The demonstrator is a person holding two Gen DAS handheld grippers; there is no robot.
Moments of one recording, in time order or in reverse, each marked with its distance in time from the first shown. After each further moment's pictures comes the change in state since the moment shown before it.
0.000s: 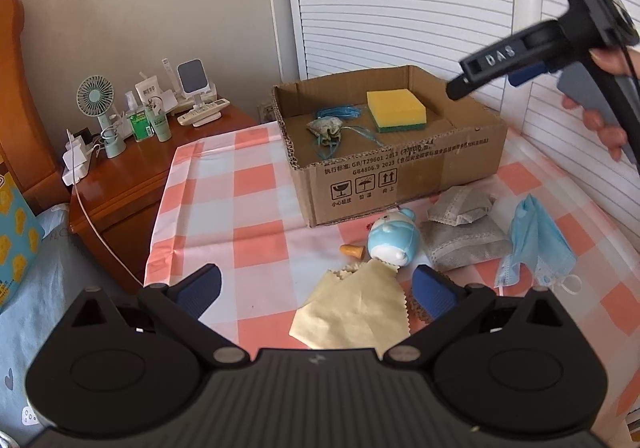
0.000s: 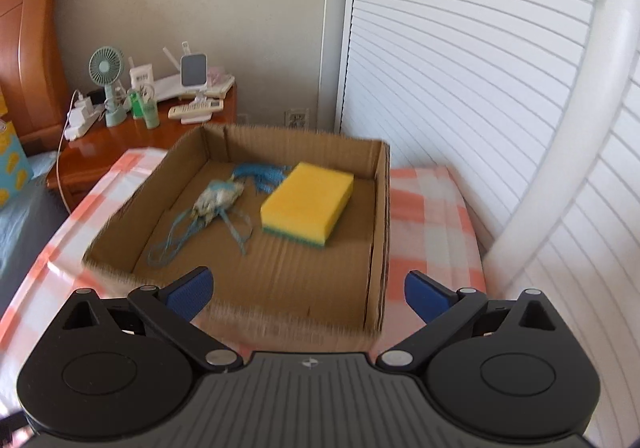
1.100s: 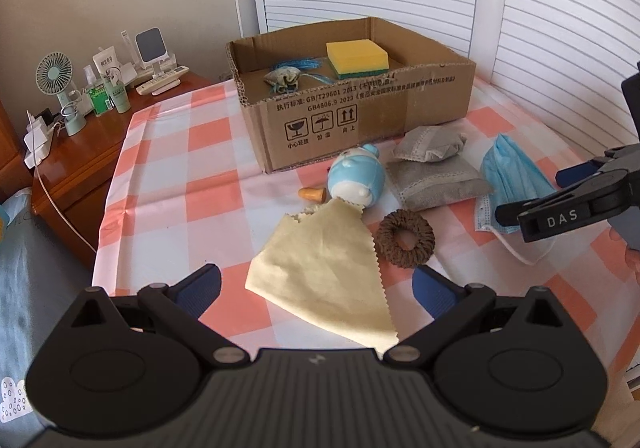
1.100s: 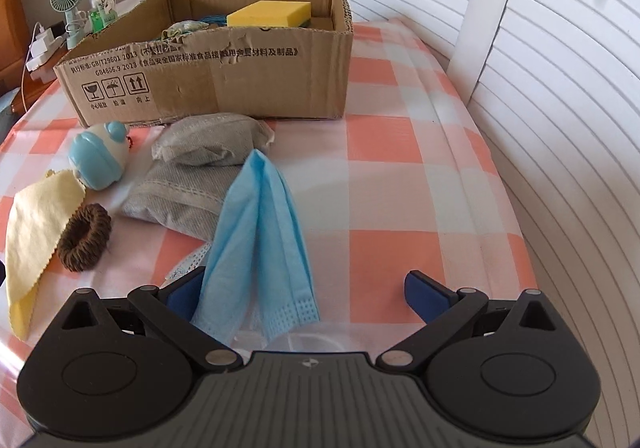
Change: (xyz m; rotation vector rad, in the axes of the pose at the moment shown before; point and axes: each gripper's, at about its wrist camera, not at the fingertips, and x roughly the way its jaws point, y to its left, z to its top) left arm 0.016 -0.013 -0.030 0.044 0.074 -0.095; right arm -0.007 0.009 -0.150 0.105 0.166 -0.112
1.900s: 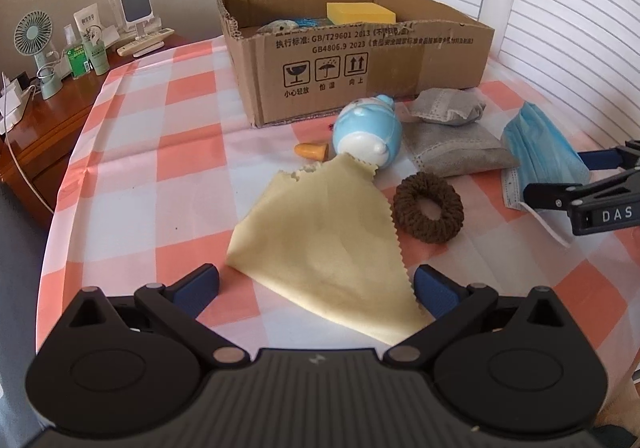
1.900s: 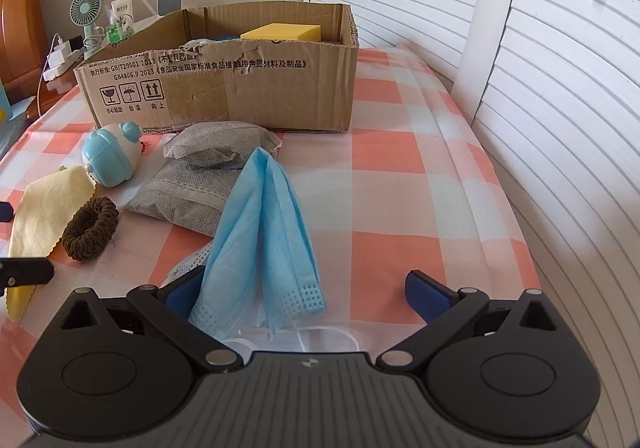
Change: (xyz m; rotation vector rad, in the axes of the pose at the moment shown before) left arm 0.047 0.014 -0.022 -0.039 0.070 -0.076; right arm -0.005 -0.002 -0.015 -0.024 -0.099 0.027
